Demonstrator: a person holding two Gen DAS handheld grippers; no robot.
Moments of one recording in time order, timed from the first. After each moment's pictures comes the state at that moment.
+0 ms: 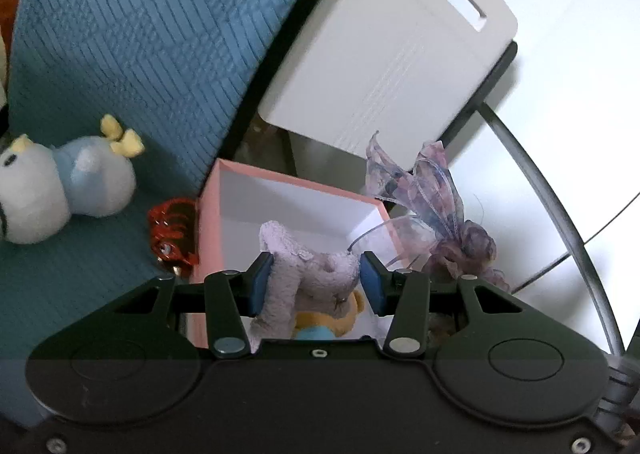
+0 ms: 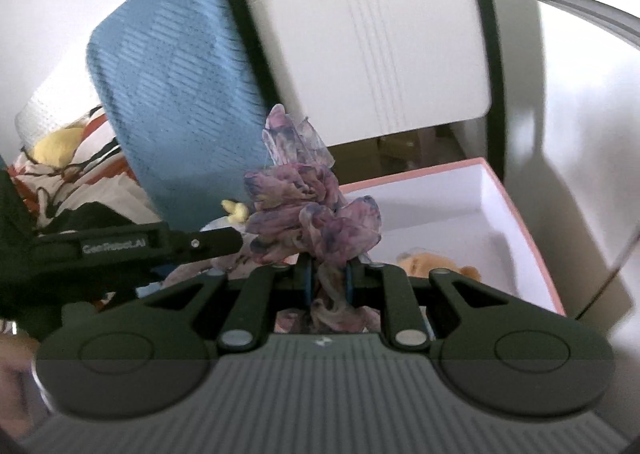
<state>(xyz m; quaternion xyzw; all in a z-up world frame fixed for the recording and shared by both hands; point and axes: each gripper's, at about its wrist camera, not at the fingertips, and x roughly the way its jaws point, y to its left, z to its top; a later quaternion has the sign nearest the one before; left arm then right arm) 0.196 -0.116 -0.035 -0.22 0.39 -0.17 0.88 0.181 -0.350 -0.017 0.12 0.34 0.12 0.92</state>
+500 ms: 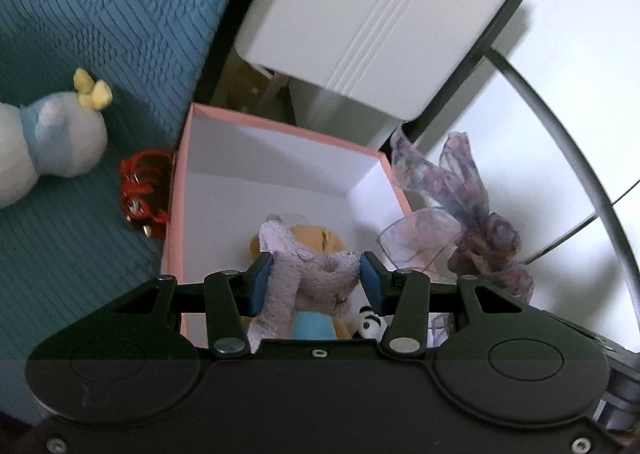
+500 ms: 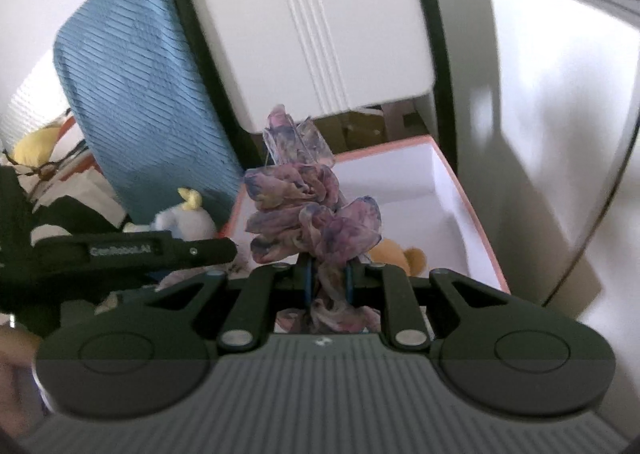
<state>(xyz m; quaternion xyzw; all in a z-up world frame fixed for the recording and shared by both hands) 0.210 -0.166 -0.069 -0.20 0.44 -0.17 0.86 0.176 -0.413 -0.056 0.12 0.36 0.09 0.92</state>
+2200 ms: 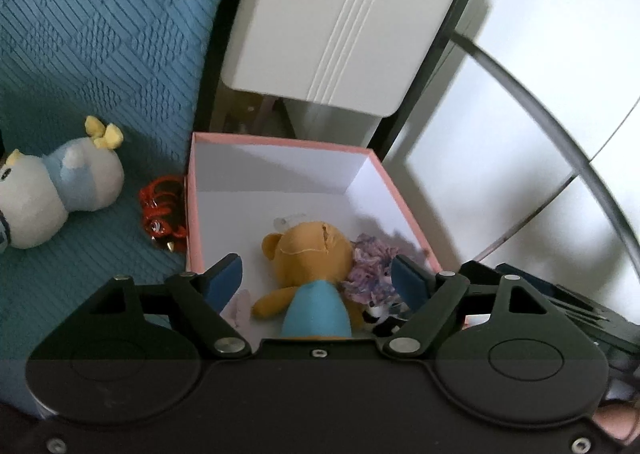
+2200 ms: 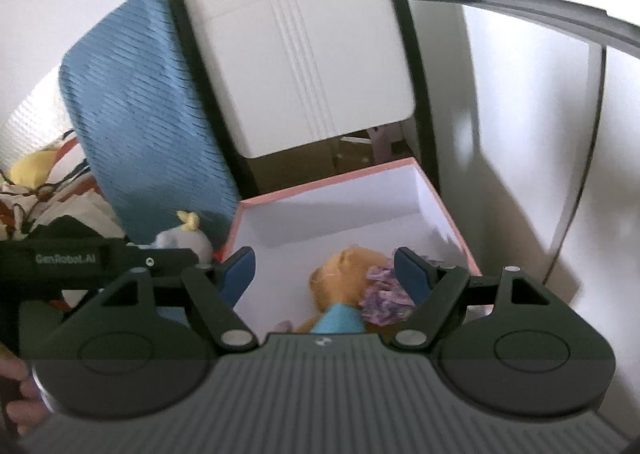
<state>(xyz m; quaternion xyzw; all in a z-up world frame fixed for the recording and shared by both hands) 0.174 -0.153 -0.015 -0.13 0.42 -0.18 0.88 0.135 -0.405 -0.027 0.13 0.30 0.08 0.94</state>
